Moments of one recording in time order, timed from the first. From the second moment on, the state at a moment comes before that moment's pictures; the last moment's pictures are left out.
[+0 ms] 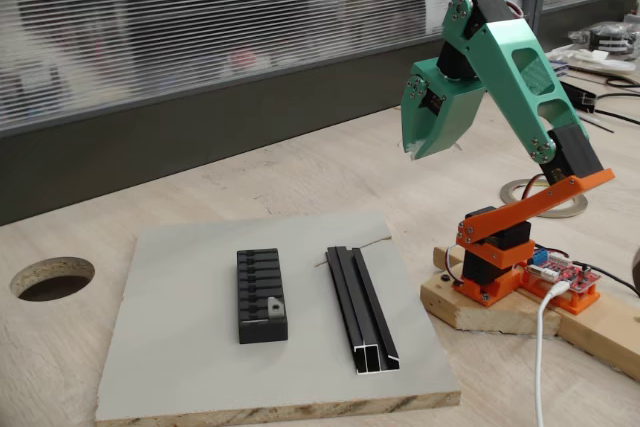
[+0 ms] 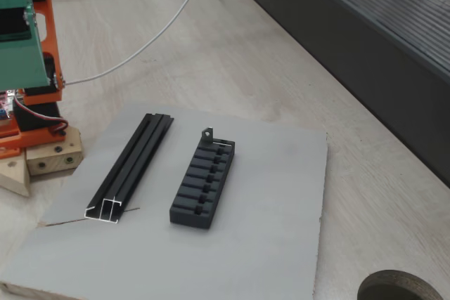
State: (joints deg) arm 43.7 135.0 93.6 110.6 95.2
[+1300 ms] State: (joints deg) arm -3.8 127.7 93.3 110.6 170.2
